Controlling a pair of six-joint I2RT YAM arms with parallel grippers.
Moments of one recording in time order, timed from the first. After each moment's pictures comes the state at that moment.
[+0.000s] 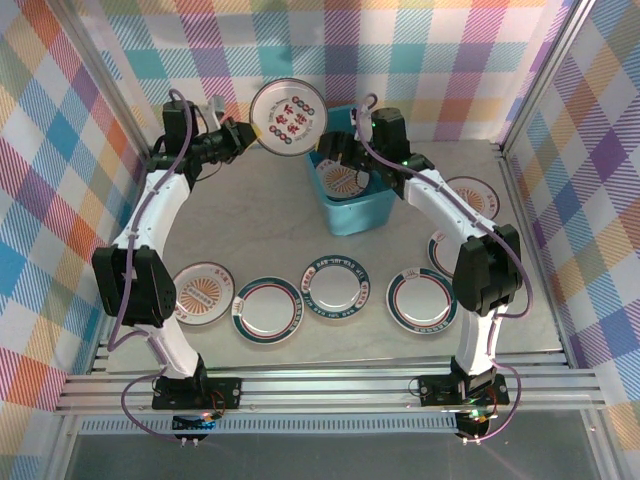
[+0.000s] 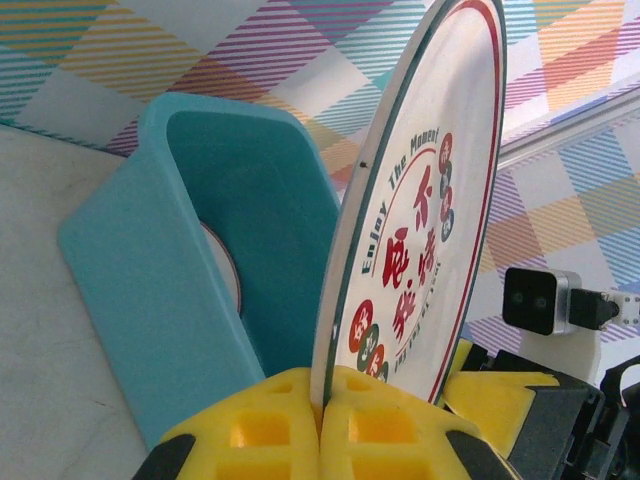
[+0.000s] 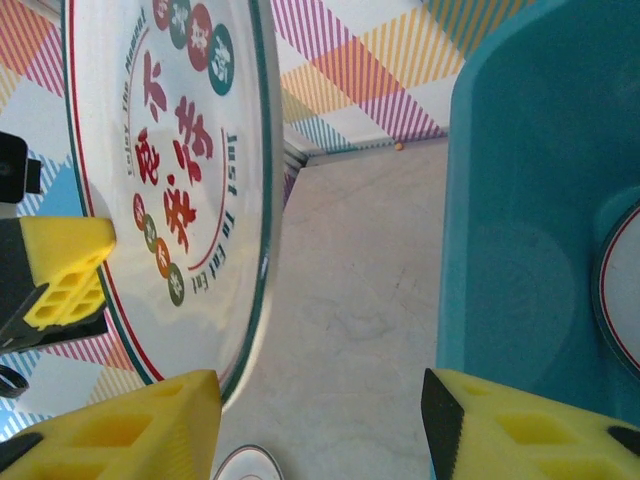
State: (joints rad) left arm -0.06 1.78 1.67 -0.25 0.74 -0.72; right arm 0.44 1.91 1.73 -0.16 -0.48 0.67
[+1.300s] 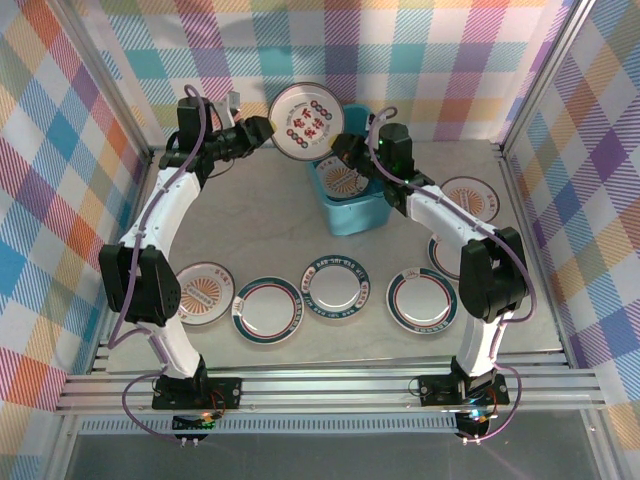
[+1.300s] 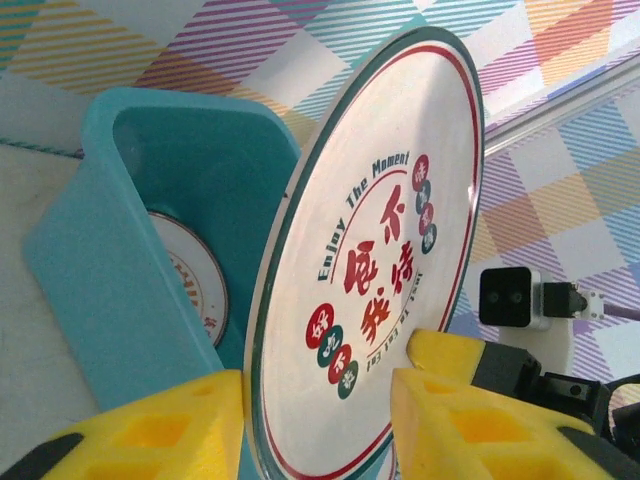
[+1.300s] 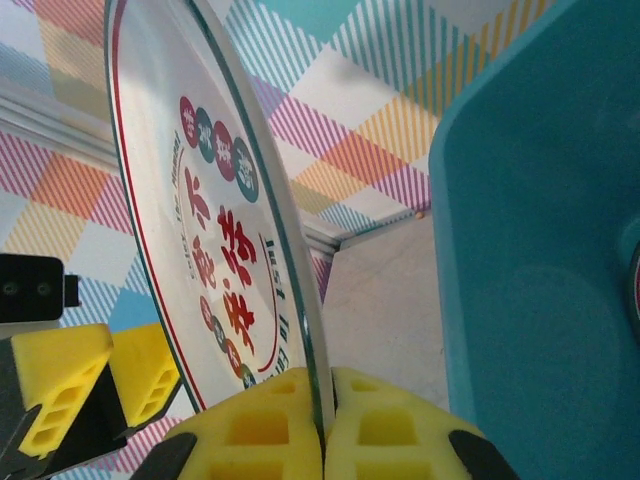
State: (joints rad) left arm -0.12 1.80 1.72 -0.26 0.69 -0.68; right arm 0.43 1.84 1.49 0.21 -0.34 0.96
